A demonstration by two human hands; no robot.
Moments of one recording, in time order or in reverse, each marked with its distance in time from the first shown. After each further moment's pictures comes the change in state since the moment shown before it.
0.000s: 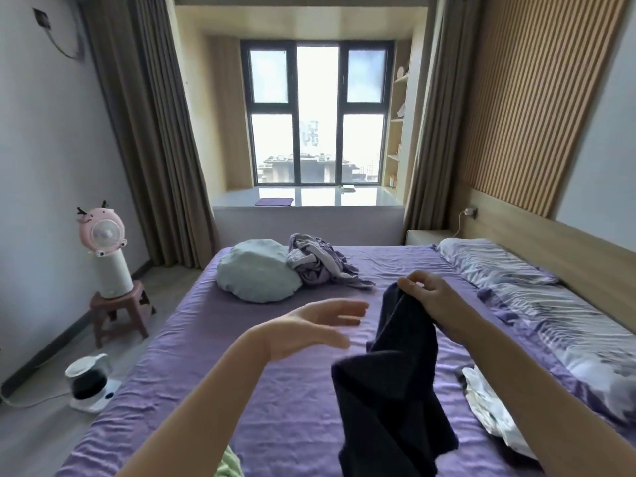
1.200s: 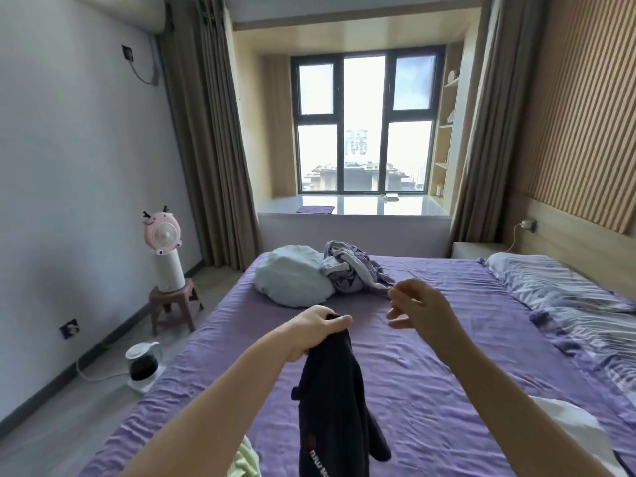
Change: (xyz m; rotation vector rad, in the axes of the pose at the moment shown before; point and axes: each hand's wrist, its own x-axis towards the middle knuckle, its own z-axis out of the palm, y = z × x) left_hand 0.029 0.000 0.019 0.178 0.541 -0.363; right_hand 0.004 0.005 0.015 0.144 -0.074 -0.200
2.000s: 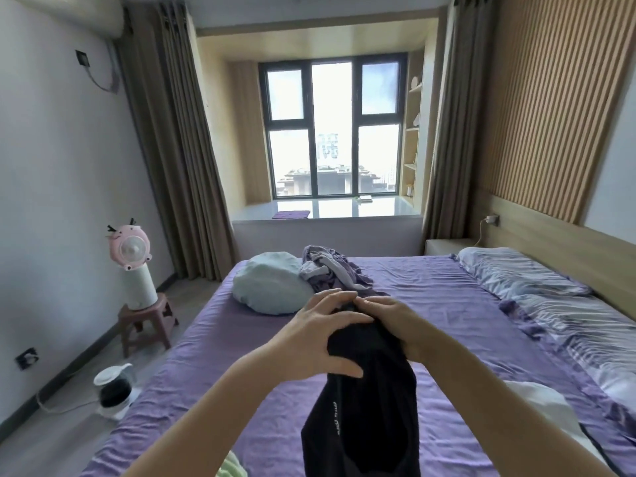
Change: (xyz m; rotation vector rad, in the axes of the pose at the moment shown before) left_hand -0.024 0.008 0.001 0.649 0.090 0.860; right_hand -0.001 -0.008 0.020 0.343 -0.263 0.328
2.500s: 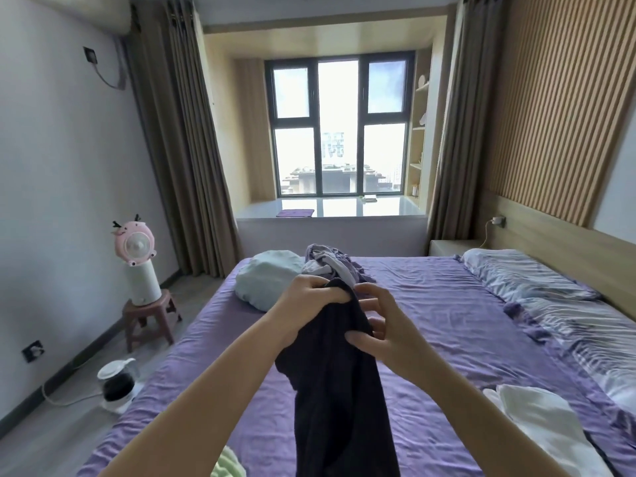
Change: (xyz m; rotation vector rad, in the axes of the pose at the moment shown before) left_hand 0.035 0.013 -0.023 -0.716 0.226 -0.669; right_hand -0.028 0.012 0.006 -0.402 0.017 -0.358
